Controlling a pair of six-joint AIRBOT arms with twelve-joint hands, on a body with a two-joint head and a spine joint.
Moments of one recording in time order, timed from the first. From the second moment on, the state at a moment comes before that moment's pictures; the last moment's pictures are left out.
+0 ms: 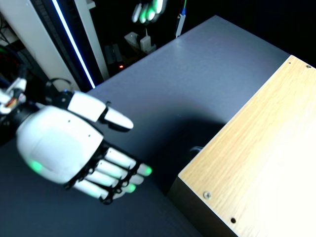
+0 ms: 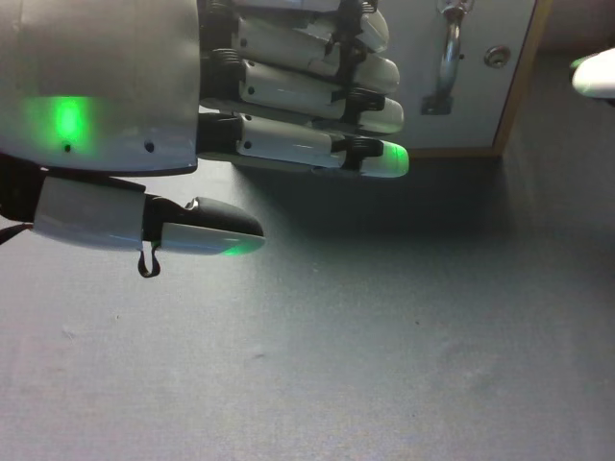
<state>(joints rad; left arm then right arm) -0.02 -0.78 1.06 1.50 -1.03 0.16 -0.23 -0.77 0.96 -1.13 -0.36 1.05</state>
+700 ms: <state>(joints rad) -0.02 -0.78 1.06 1.50 -1.03 0.16 -0.23 -0.78 0.92 -1.06 -0.40 1.05</state>
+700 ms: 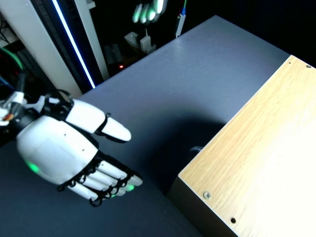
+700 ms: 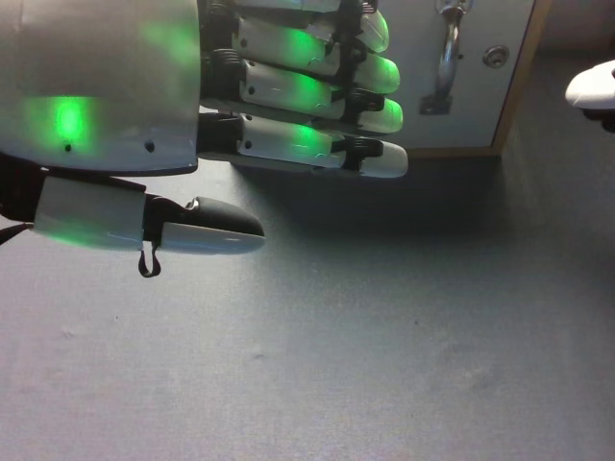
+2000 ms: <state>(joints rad) -0.02 -0.78 1.06 1.50 -1.03 0.16 -0.23 -0.90 0.92 -1.22 -0.50 1.42</state>
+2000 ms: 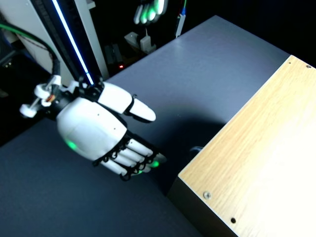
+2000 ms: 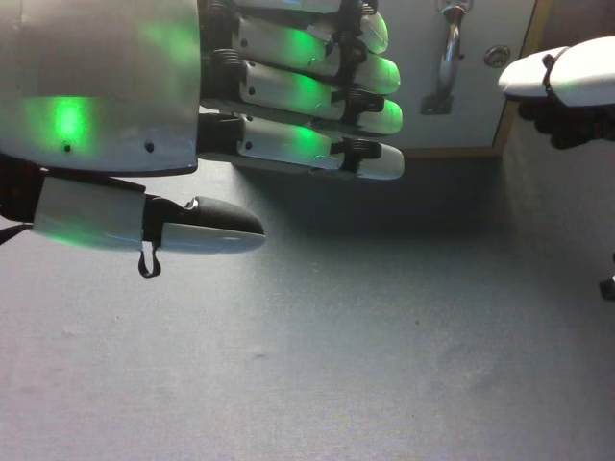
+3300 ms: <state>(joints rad) -0.02 -0.78 1.06 1.50 -1.03 0.16 -0.23 -1.01 1.02 -1.23 -0.51 1.58</state>
